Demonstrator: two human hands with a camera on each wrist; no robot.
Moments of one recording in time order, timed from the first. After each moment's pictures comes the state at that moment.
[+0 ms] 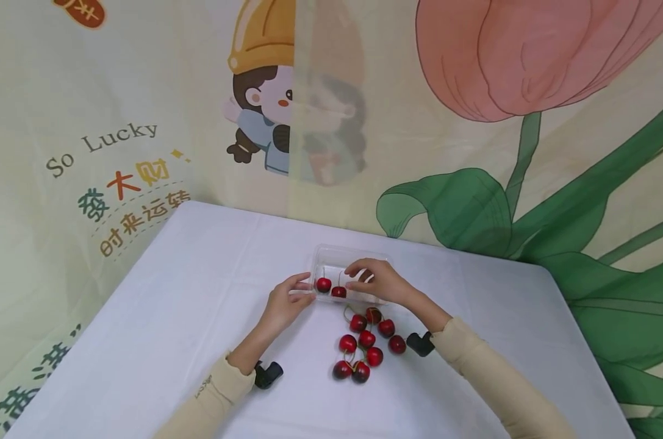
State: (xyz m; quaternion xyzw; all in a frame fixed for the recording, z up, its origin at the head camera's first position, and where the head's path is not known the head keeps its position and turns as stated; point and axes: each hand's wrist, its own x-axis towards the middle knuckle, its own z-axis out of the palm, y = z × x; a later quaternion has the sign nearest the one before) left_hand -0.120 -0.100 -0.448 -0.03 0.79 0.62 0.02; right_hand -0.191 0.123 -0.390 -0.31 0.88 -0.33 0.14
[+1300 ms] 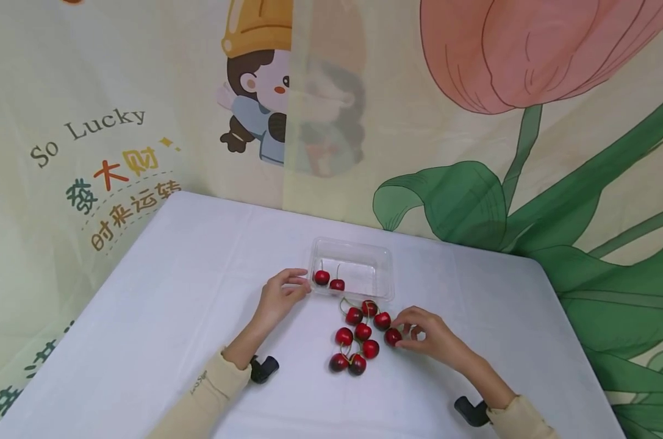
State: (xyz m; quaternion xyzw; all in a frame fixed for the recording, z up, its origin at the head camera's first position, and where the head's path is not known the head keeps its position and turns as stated) left_hand -0.115 -0.107 -0.453 -0.02 0.77 0.64 0.00; right_hand -0.094 0.223 -0.428 -0.30 0.89 -0.34 0.10
